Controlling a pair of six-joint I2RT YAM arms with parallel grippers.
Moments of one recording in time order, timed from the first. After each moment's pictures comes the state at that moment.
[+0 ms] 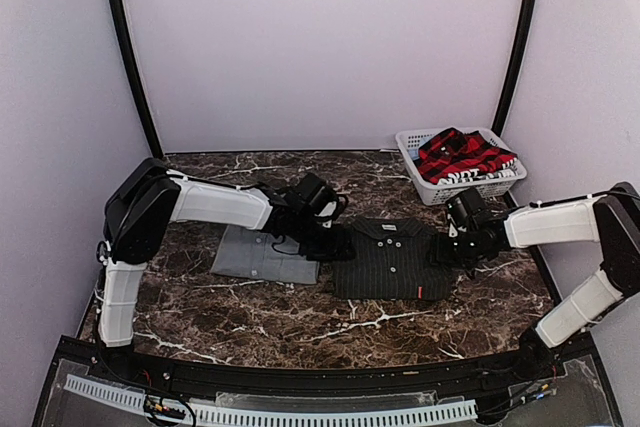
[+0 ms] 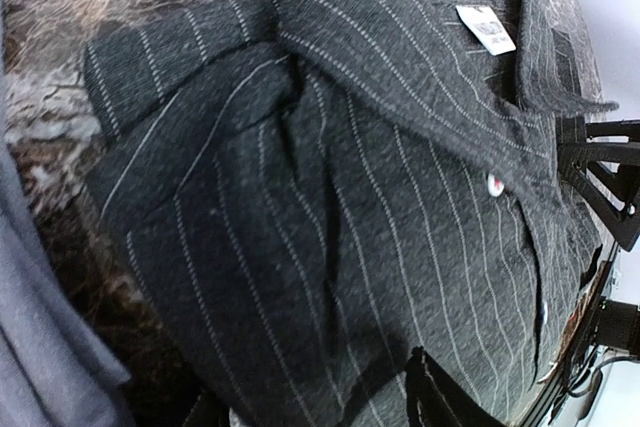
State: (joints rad) left arm -0.87 2.15 1.50 -0.30 0.27 -0.66; right arm 0.46 1.46 0.64 -0.26 0.05 0.56
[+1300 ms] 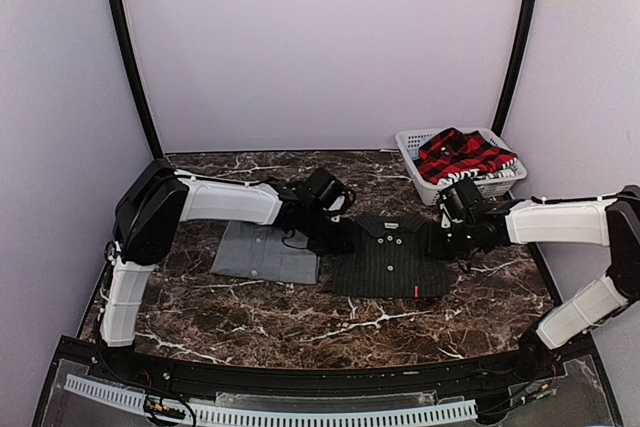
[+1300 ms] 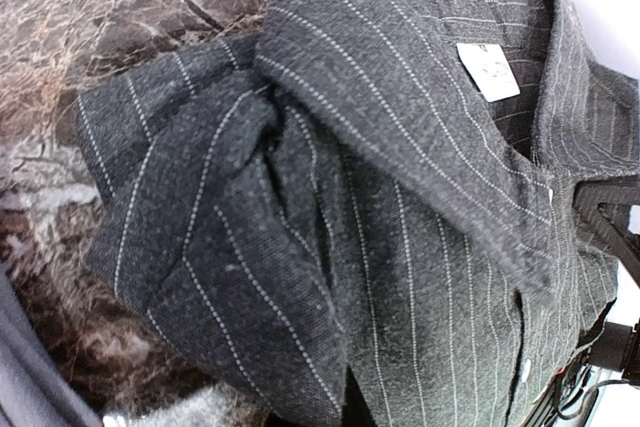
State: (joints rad) left arm -0.88 2.22 1.64 -0.35 0.24 -0.67; right arm 0.54 1.43 0.72 -0.29 0.02 0.61
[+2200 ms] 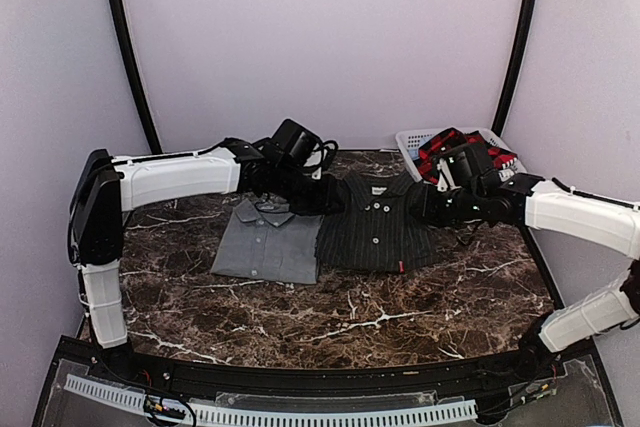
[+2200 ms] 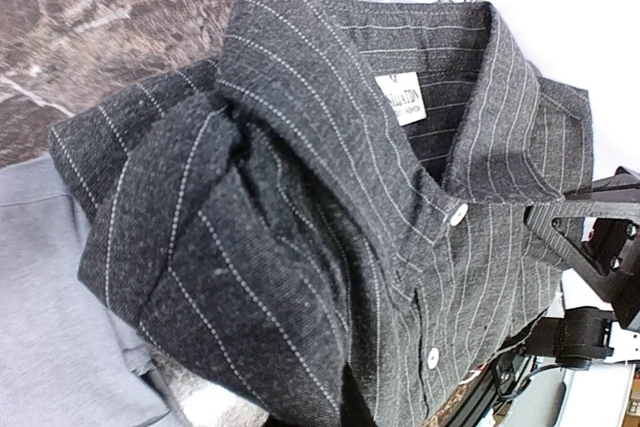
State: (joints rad) left arm -0.83 1.98 1.64 -0.45 0.24 -0.62; right arm 0.61 1.29 0.90 -0.37 -0.02 0.66
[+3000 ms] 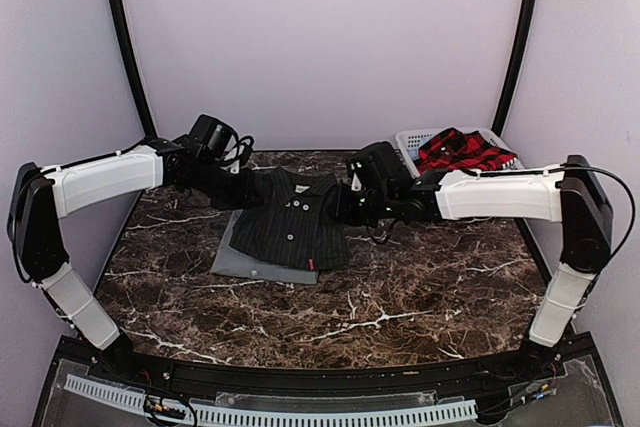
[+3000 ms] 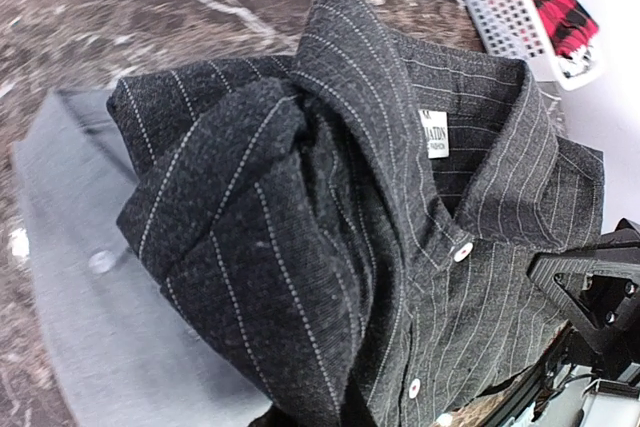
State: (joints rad) left arm -0.55 1.63 1.30 -0.55 0.25 -0.52; right arm 0.88 1.72 1.24 -0.18 0.02 0.80
